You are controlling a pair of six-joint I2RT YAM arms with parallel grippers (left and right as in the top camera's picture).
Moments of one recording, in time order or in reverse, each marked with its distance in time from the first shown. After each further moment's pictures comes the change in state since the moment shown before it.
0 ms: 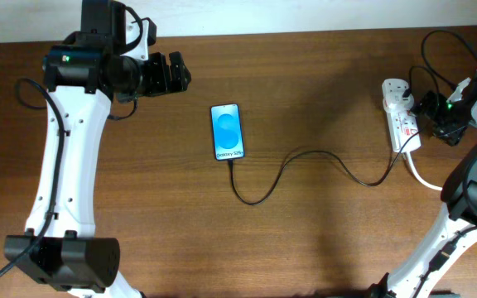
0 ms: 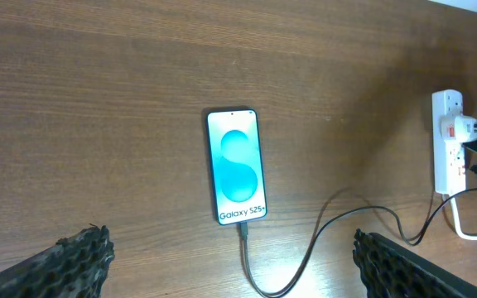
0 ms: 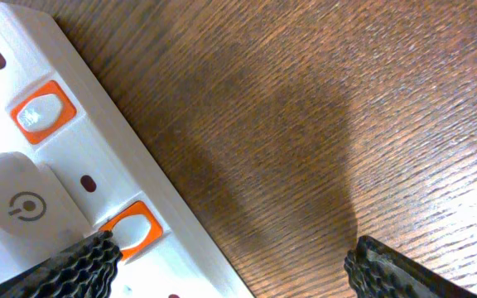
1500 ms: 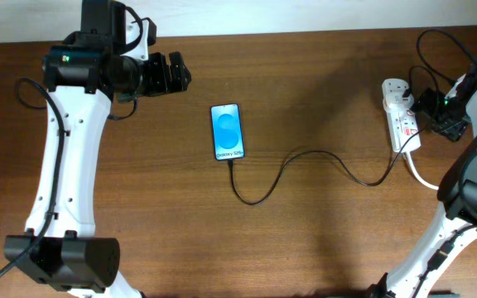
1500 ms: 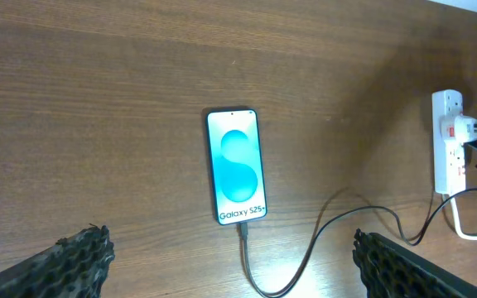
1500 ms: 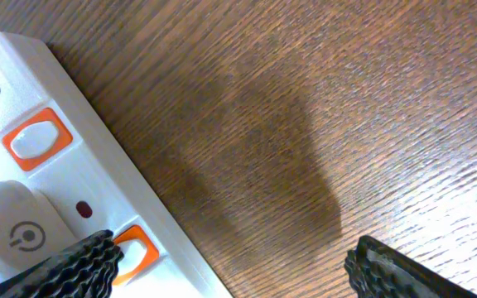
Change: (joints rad) left arm 0.000 0.000 0.000 0.000 0.000 0.000; right arm 0.031 0.000 0.014 0.015 0.098 0.003
